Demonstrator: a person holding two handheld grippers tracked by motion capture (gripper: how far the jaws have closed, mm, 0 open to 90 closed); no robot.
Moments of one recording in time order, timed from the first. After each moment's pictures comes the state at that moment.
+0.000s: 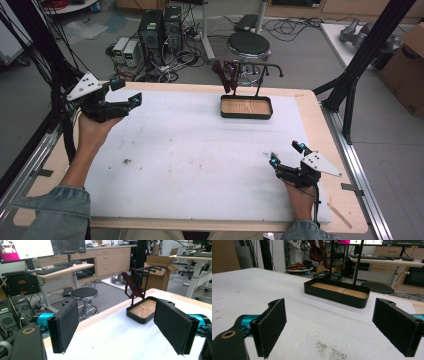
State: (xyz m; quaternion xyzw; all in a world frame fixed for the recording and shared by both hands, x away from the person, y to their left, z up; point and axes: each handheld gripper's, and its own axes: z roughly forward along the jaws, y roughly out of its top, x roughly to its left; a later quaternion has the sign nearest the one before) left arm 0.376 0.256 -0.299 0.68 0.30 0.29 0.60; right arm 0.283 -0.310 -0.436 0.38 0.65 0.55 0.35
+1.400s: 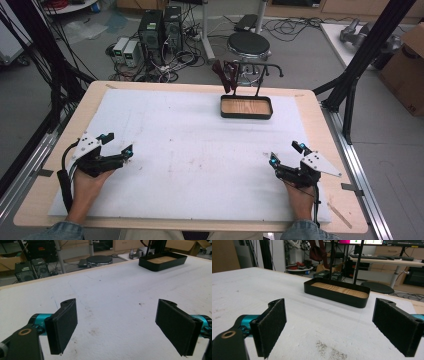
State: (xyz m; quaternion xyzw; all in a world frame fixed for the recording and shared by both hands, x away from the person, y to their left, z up) left arm 0.300 0.281 -0.416 0.70 0.39 0.30 0.52; right arm 0.284 -0.310 -0.436 0.38 0.65 0.55 0.35
